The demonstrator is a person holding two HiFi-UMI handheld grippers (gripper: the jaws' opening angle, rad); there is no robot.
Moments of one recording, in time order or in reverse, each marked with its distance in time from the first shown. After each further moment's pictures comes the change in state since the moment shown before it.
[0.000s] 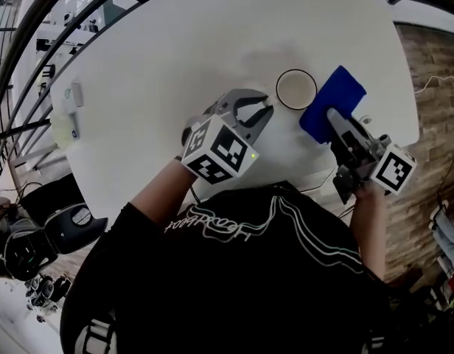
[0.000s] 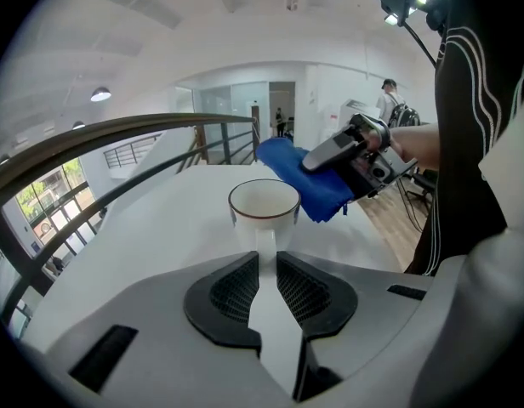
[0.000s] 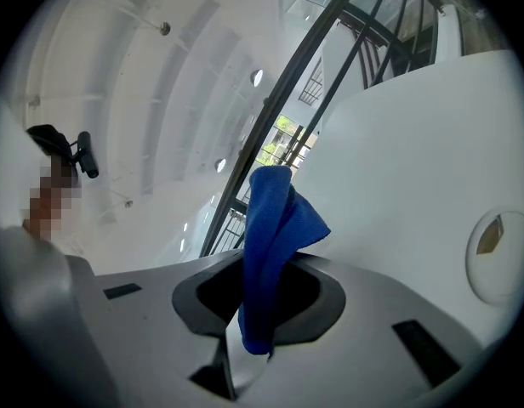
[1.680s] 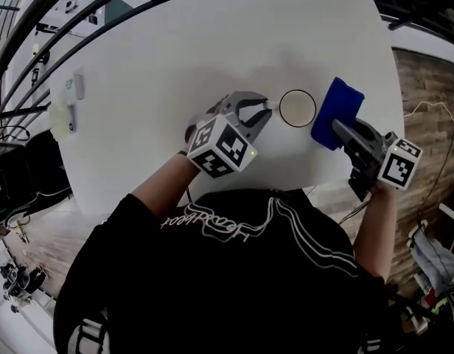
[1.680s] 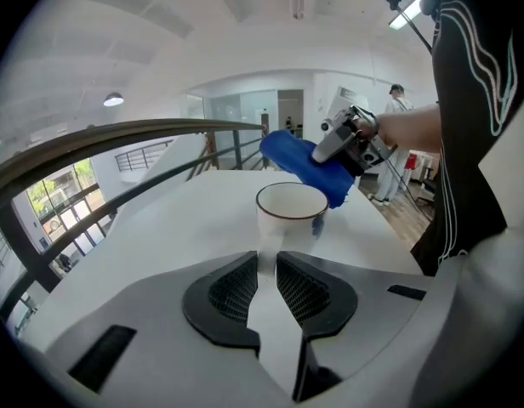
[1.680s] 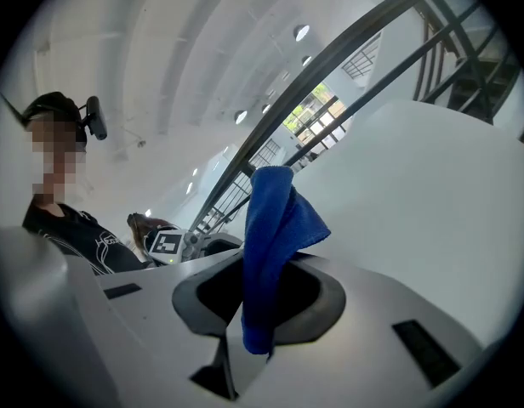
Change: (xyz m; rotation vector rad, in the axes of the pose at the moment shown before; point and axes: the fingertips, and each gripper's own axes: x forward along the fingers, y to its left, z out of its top) left arm 0.009 0.032 0.012 -0.027 -0.047 0.060; right arm 0.004 -0.002 0.041 -0.250 0.302 0.020
